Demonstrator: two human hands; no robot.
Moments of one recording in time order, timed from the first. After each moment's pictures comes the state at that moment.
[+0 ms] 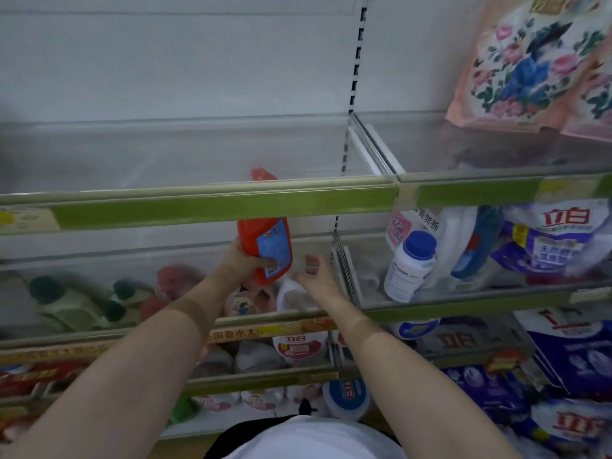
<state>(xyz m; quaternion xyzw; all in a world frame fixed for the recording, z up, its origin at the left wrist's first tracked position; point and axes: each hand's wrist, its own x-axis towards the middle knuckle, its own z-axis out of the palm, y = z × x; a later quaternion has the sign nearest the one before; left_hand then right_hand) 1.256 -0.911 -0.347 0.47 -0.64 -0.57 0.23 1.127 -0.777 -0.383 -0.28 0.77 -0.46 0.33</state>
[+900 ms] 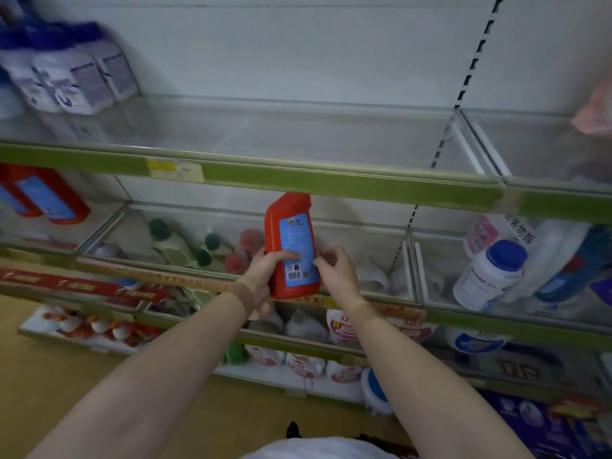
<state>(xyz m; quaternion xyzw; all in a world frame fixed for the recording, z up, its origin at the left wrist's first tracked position) 1.380 -0.855 -0.335 0.48 -0.40 -0.73 0.29 1.234 -0.793 -0.362 -0.33 0.71 -0.51 0.36</state>
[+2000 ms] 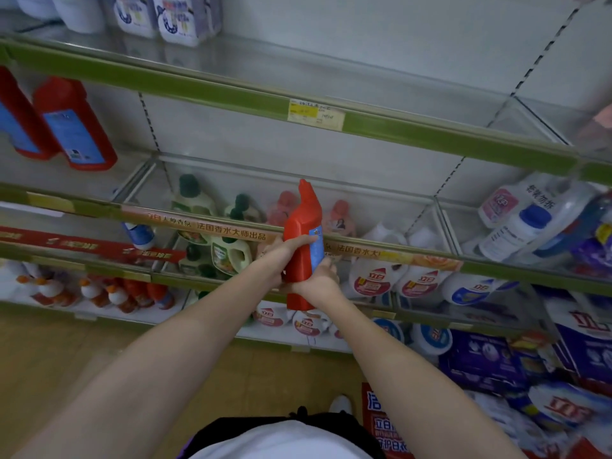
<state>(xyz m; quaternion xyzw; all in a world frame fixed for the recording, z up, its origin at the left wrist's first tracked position) 1.559 -0.856 -0.368 0.47 -0.40 -0.75 0.23 1.481 -0.768 -0.374 -0.32 0.85 -0.22 0.35</state>
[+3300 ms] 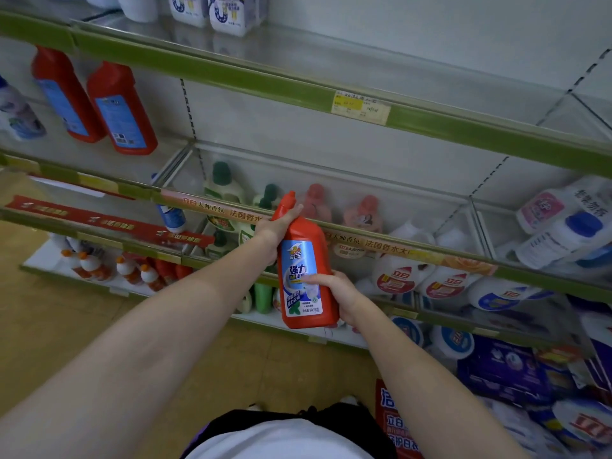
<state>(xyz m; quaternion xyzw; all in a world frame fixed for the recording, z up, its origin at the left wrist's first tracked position) 1.617 -0.894 -0.347 0.57 -0.33 -0.69 0.29 1.503 -0.745 -0.371 -0.24 0.64 -0.38 0.62</state>
